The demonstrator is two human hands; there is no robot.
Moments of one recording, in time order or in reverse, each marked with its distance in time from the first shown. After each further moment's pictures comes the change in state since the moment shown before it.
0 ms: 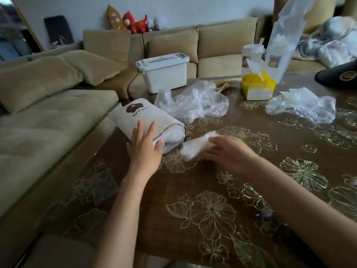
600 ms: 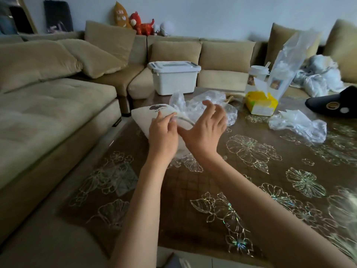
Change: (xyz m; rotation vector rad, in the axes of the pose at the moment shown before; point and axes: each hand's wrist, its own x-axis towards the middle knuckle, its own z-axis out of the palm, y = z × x) left_hand 0.001 -0.001 -0.043 -0.650 0.081 -0.026; right_hand 0.026 0.031 0.127 -1.149 0.694 -0.955
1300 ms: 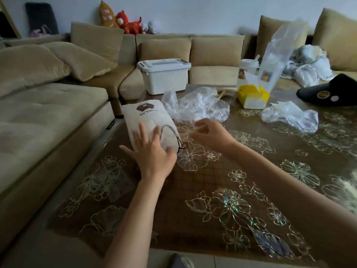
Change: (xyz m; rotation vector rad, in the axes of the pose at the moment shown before) left_hand -0.019 -0.038 0.015 0.617 0.052 0.011; right_hand 0.024 0.056 -0.042 0.352 -0.717 0.195
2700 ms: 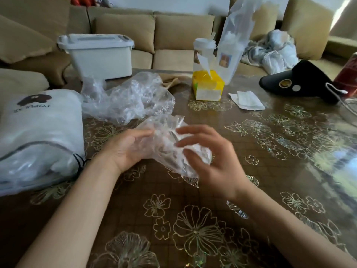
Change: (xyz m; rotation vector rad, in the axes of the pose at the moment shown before) left_hand 0.053 0.113 0.100 -1.428 -0.767 -0.624; right_hand -0.041 0.103 -0.110 -0.026 0.213 -0.501
